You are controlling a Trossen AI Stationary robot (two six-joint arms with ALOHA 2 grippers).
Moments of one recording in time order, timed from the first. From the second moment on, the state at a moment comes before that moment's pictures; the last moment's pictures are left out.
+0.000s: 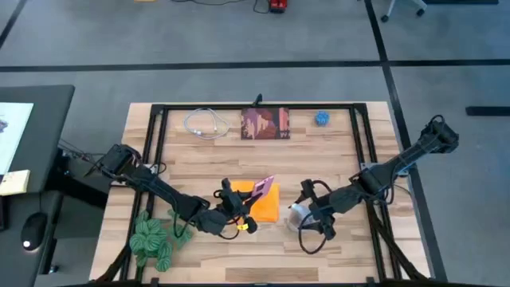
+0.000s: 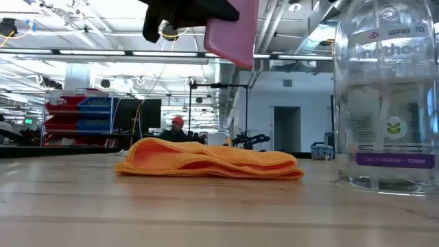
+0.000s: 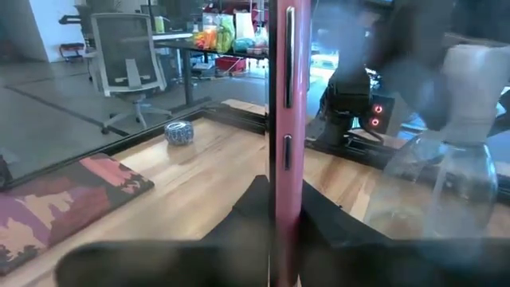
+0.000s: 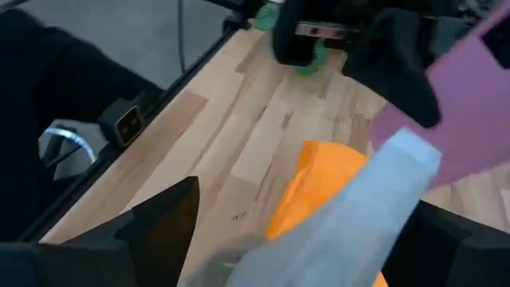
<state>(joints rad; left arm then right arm) -0.52 1.75 0.97 0.57 -1.09 -0.27 0.53 1.22 0.88 -0.18 0.15 -0.13</state>
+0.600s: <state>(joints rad) -0.52 1.75 0.97 0.53 -1.08 -0.26 0.57 1.21 0.90 -0.33 0.31 0.07</state>
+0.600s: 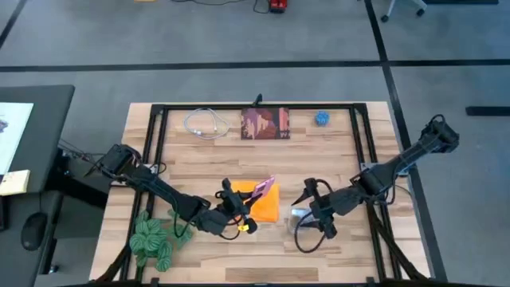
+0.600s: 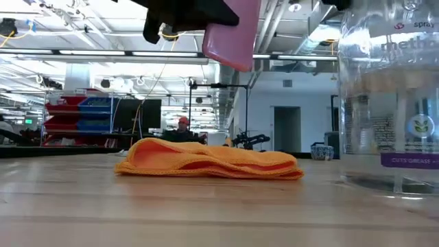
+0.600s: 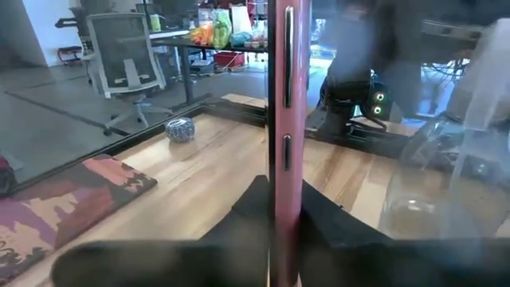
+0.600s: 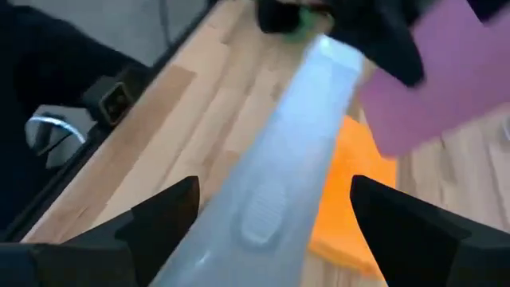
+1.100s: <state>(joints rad) -0.52 1.75 0.97 0.52 -1.07 -0.26 0.69 1.22 0.99 -0.65 0.68 0.65</state>
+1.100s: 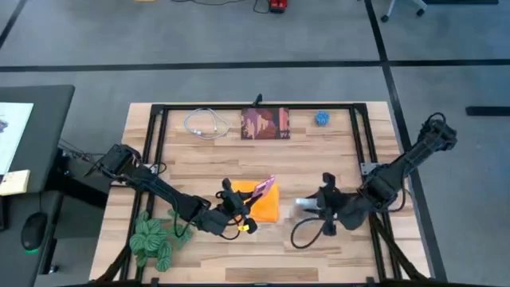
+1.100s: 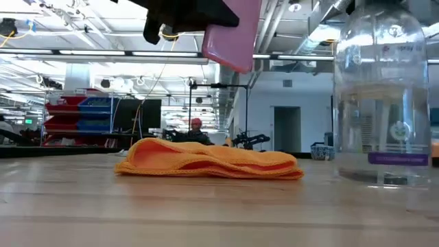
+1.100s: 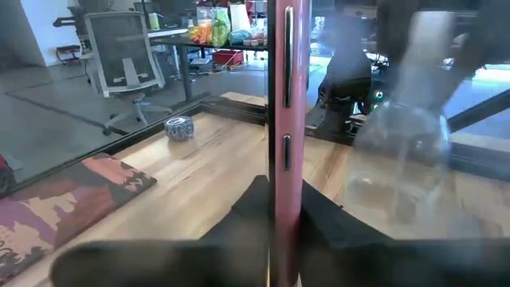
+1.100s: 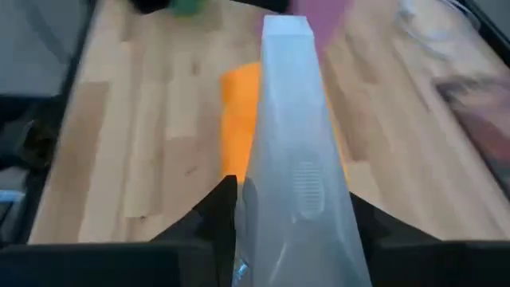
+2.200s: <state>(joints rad) -0.53 1.75 0.97 0.42 -1.07 -0.27 0.84 1.71 1.50 -0.99 0.77 1.15</state>
